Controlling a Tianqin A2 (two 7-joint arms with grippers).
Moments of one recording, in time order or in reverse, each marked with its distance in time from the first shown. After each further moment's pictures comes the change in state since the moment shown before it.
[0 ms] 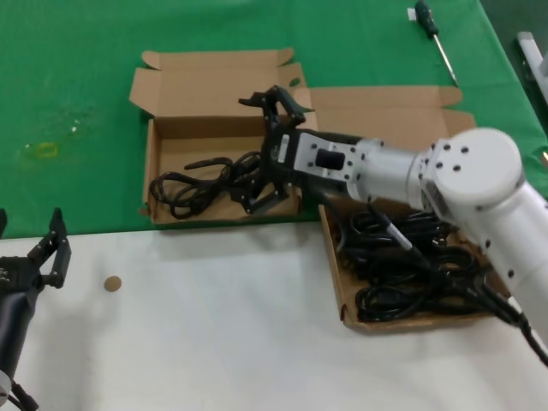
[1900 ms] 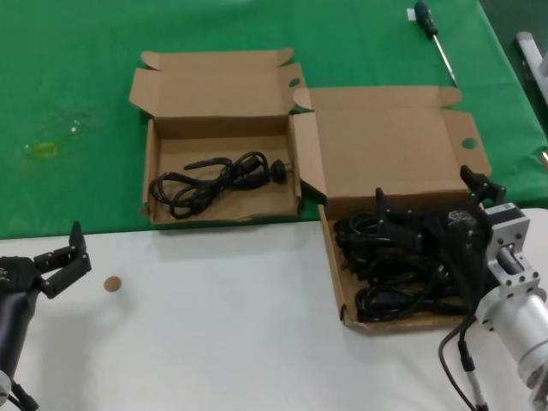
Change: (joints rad) left arm 0.000 0.000 0.000 0.000 0.000 0.000 0.000; right arm -0.802 0.051 0.382 0.595 0.279 0.634 0.368
